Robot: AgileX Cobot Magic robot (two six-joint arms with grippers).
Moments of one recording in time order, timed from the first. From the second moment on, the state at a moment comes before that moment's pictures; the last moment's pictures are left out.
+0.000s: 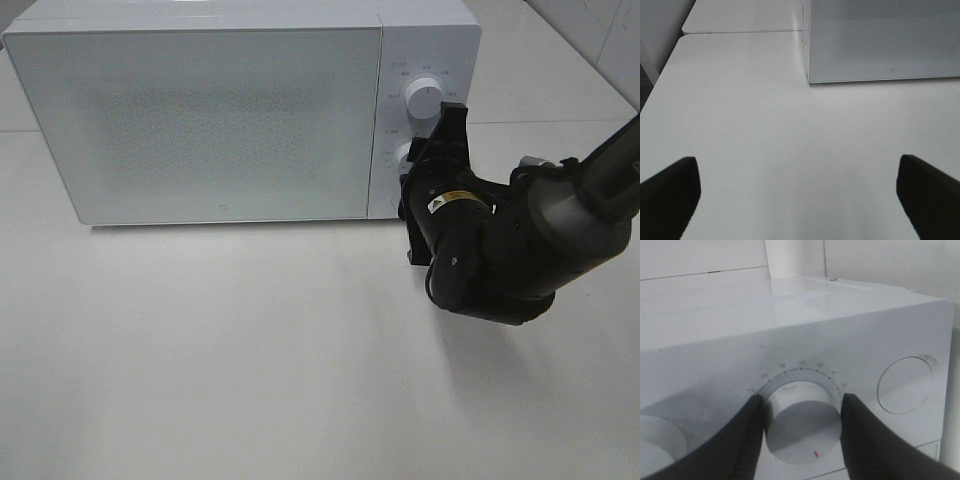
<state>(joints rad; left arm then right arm) 0.02 -0.01 -0.50 -0.07 1.04 0.08 0.64 2.07 -0.81 0.68 -1.12 1.41</state>
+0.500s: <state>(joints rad) 0.02 -0.01 -0.50 -0.07 1.04 0.08 0.64 2.07 -0.81 0.65 -1.12 1.33</state>
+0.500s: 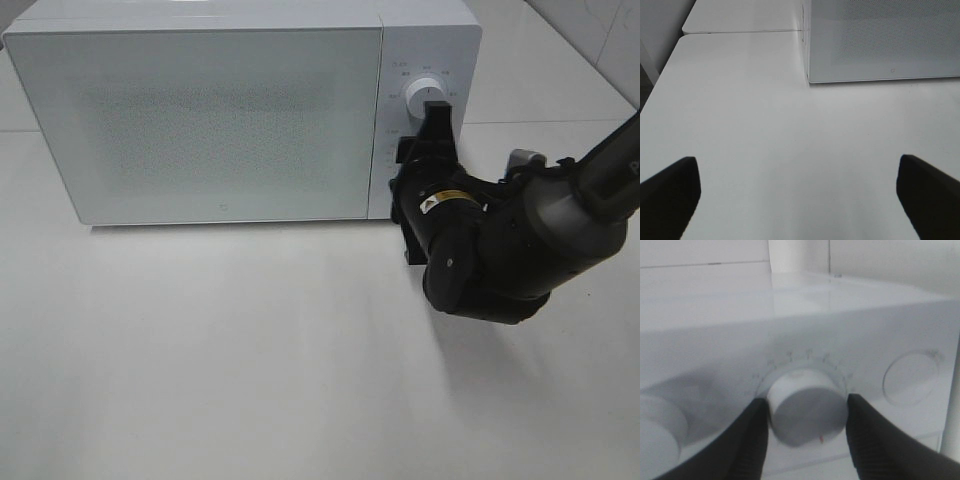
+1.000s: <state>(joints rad) 0.02 -0.01 -0.50 -0.07 1.04 0.08 0.66 2.06 -0.81 0.55 -1.11 1.26</state>
